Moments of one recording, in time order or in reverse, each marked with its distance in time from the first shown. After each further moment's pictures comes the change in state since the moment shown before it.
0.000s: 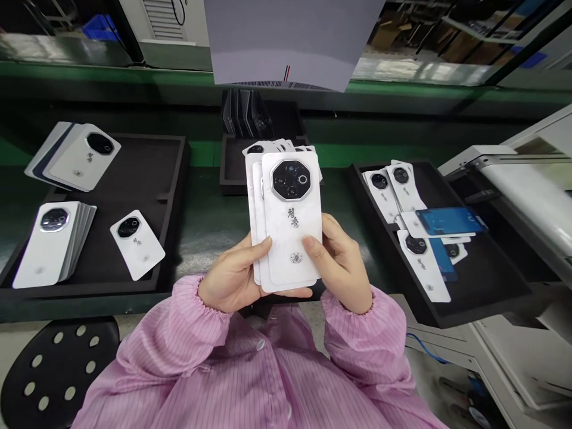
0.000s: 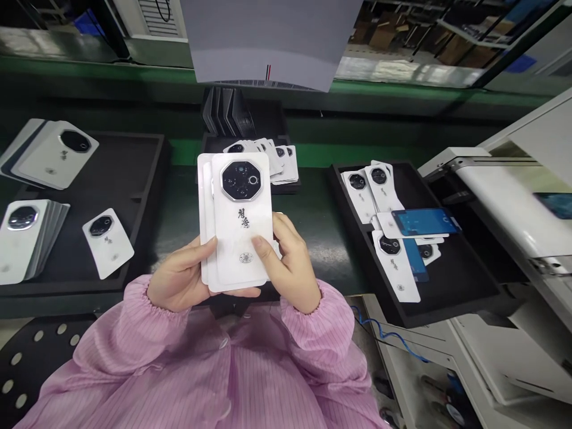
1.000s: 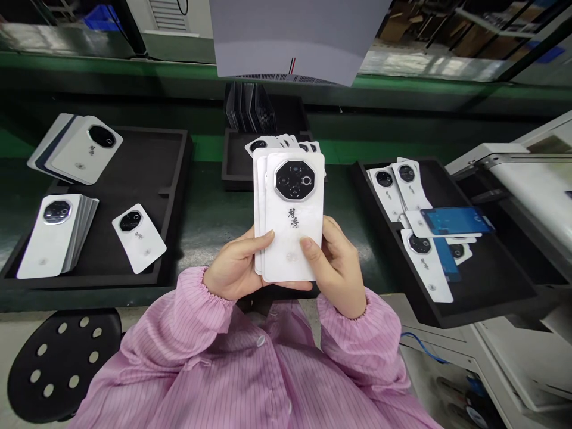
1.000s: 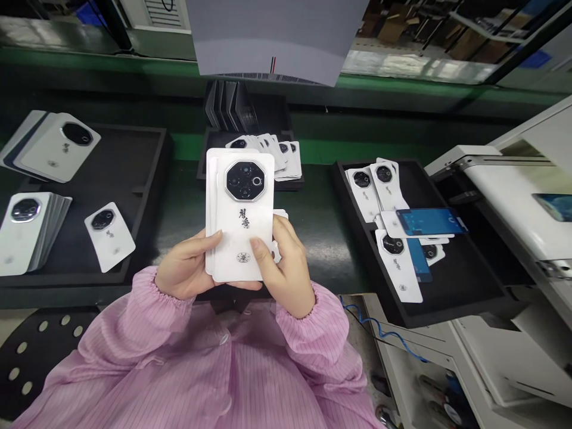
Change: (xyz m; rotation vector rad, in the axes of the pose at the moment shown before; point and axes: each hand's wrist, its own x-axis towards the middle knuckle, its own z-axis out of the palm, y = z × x) left_hand 0.009 -0.001 -0.003 0.064 0.085 0.035; right_hand -0.008 0.000 0.009 -0.058 0.045 -0.019
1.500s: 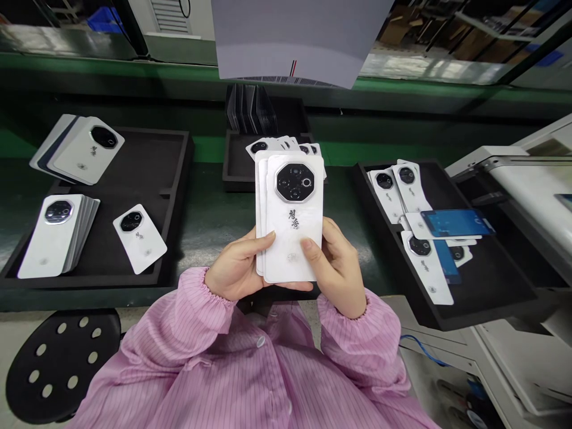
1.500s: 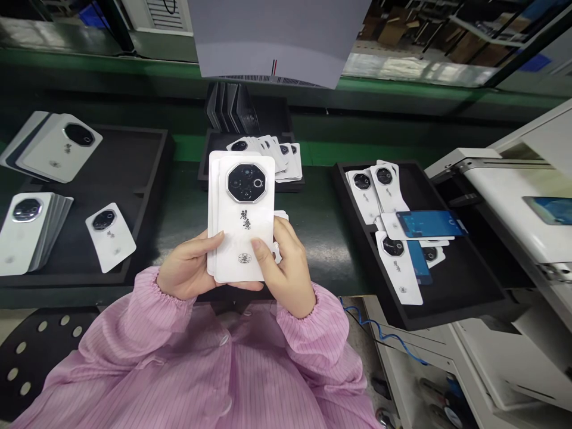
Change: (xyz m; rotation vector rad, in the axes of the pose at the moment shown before) left_hand 0.000 -0.001 -0.005 -0.012 -0.087 -0.011; right_hand 0.000 0.001 0.000 0.029 -0.010 0.019
